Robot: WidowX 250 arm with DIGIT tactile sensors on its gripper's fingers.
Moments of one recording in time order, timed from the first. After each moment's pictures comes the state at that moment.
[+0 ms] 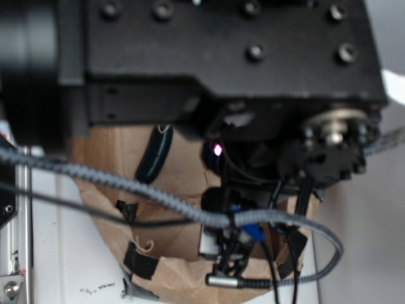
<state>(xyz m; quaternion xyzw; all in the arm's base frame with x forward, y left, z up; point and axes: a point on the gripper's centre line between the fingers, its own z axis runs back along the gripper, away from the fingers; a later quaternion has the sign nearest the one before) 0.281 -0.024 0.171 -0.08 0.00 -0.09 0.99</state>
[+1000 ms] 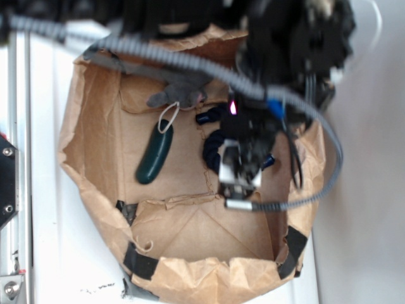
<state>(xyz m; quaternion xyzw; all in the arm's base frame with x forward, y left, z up) 0.301 0.032 0.135 -0.14 -0.03 -0.10 0.98</state>
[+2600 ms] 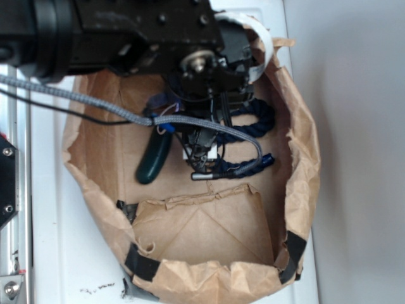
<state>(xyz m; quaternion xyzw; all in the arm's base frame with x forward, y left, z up) 0.275 0.054 0.075 0.01 -0.09 0.00 1.00</state>
